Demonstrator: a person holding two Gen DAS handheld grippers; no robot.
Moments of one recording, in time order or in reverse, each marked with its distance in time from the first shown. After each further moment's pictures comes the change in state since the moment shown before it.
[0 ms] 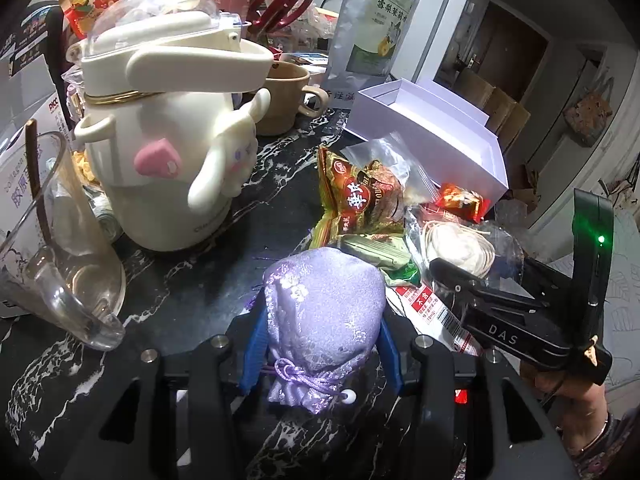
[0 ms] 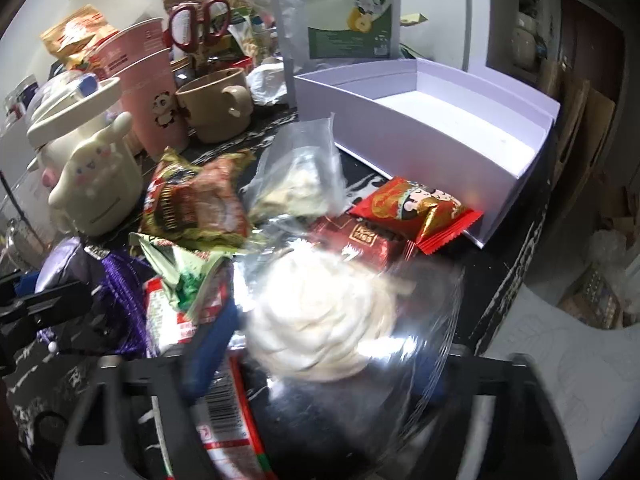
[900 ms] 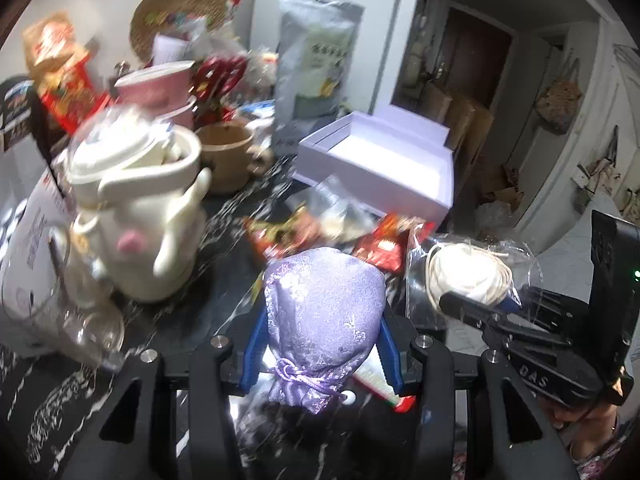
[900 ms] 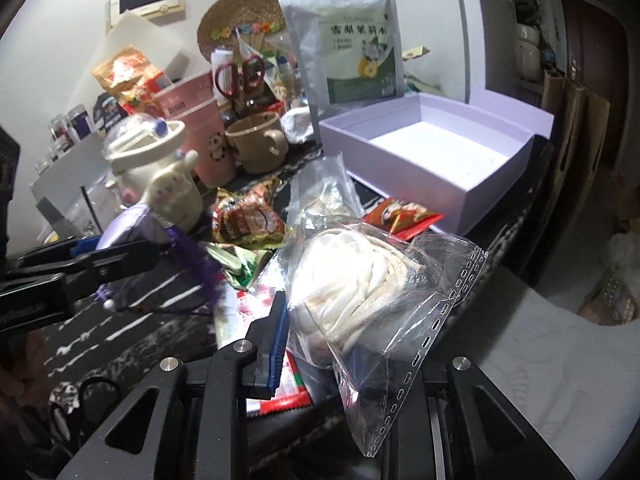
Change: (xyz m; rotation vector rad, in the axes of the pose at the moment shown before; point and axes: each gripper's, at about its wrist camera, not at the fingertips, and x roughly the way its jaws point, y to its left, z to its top) left arm -0.043 -0.056 0.019 0.128 -0.116 -0.031; right arm -0.081 -0.012 -0.015 0.027 -0.106 0.134
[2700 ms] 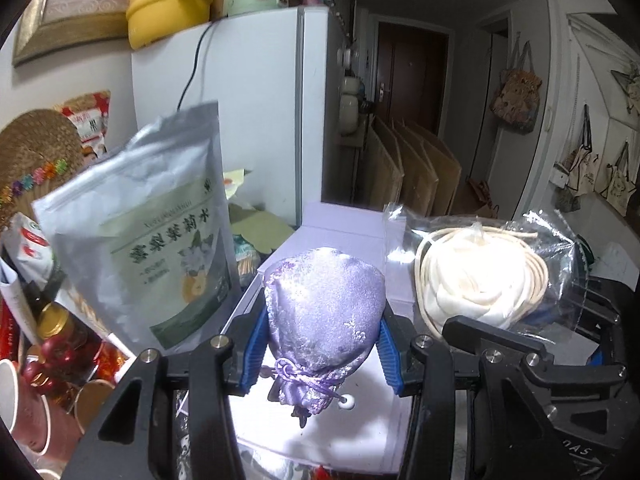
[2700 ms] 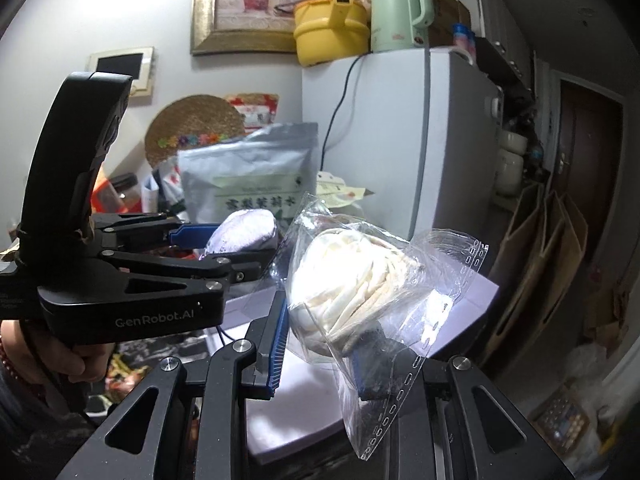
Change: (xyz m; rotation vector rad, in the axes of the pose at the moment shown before) left arm 0.129 -0.121 0.226 0.228 -0.136 -0.089; right arm -0.030 -0.122 0.185 -0.165 -0.253 -0.103
